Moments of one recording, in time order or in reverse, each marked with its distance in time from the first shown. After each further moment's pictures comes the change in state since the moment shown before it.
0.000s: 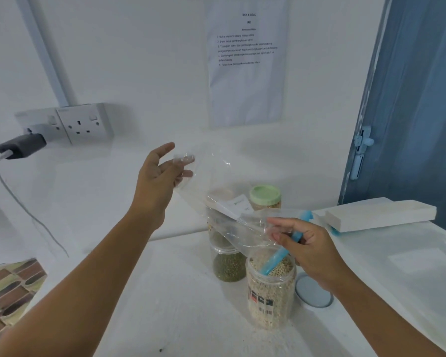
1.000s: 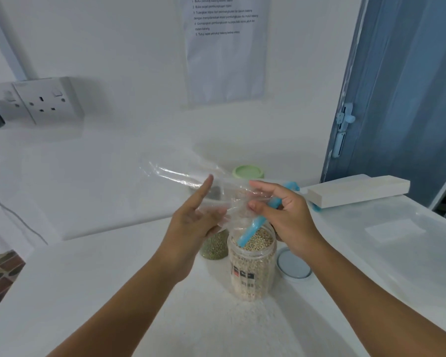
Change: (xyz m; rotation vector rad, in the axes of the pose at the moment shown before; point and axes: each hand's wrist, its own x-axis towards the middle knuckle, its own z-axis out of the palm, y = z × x) left_hand -0.104 -0.048 0.051 -0.081 -0.327 -0.318; right_hand 0.007 -0.010 0.009 0.079 0.085 -0.034
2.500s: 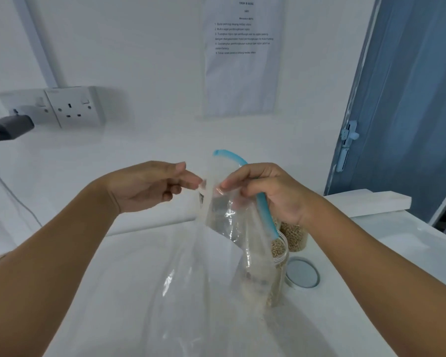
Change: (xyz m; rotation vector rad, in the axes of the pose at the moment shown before) left_hand 0.046 0.101 -0.118 0.271 -0.399 -0.115; right_hand 0.033 -0.090 0.048 0.151 -0.549 0.091
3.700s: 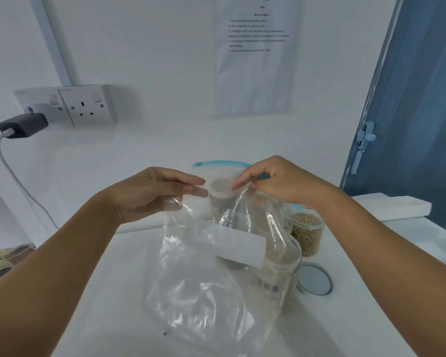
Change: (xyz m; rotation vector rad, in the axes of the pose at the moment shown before) left_hand -0.010 -0.014 0.000 -0.100 0.104 -0.010; right_hand 0.030 -0.003 -0.022 -0.756 0.064 0.070
